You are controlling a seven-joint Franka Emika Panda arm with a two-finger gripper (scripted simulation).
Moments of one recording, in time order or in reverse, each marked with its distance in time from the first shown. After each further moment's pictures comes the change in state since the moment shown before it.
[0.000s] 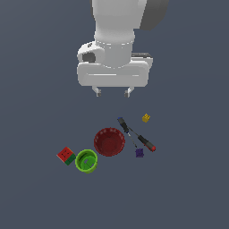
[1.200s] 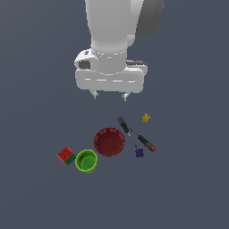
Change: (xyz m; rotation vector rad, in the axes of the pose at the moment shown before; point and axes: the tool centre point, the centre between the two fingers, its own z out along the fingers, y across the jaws) arm -0.004 0.009 0.018 0.017 -0.031 0.096
